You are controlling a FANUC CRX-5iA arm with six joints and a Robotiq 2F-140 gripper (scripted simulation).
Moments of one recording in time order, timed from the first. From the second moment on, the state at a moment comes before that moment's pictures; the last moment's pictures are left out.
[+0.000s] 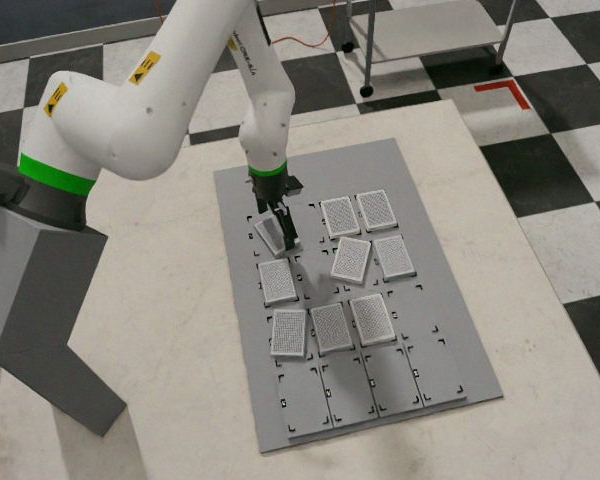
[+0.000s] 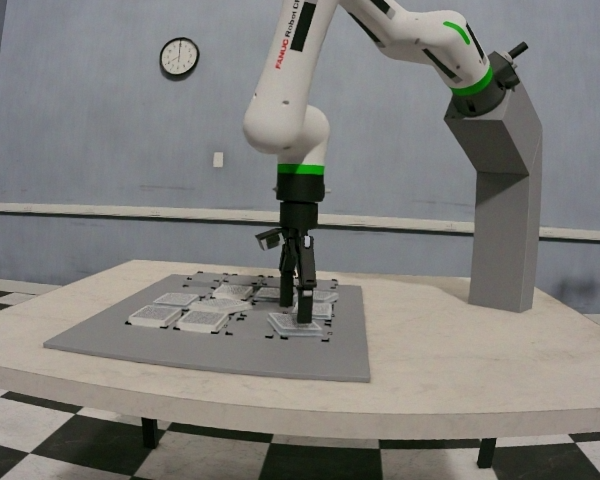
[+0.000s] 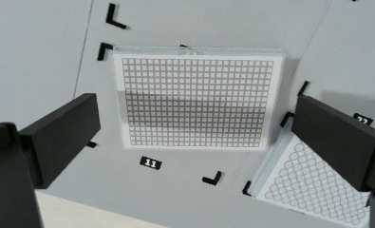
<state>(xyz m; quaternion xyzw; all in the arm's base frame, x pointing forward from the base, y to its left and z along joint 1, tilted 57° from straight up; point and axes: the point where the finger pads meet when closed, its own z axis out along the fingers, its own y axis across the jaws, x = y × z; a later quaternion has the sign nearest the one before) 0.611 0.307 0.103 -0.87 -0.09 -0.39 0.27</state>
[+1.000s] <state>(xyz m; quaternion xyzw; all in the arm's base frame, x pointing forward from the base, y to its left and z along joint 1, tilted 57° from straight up) 0.618 0.314 0.097 -0.87 -0.09 -0.39 0.27</state>
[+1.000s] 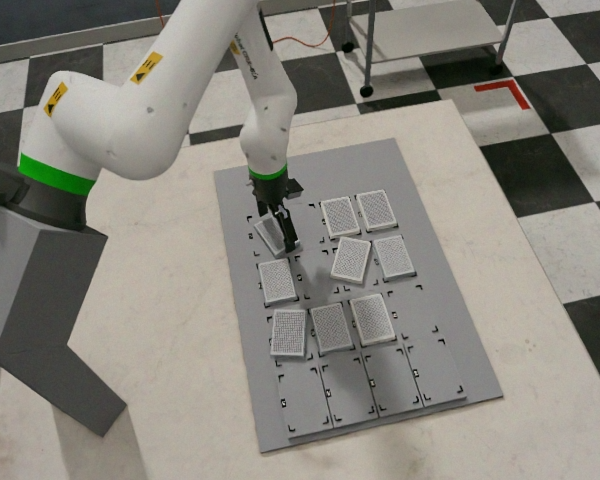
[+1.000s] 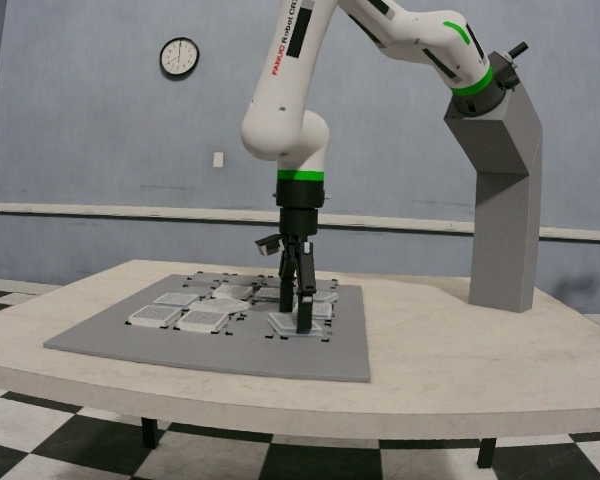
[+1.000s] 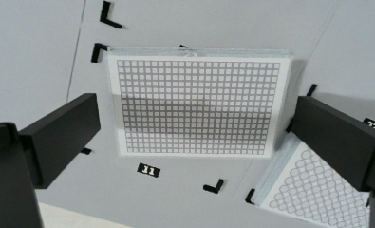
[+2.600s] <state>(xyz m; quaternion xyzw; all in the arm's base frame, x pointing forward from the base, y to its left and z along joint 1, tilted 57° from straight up) 0.624 0.319 0.092 -0.87 -0.09 -0.39 0.27</state>
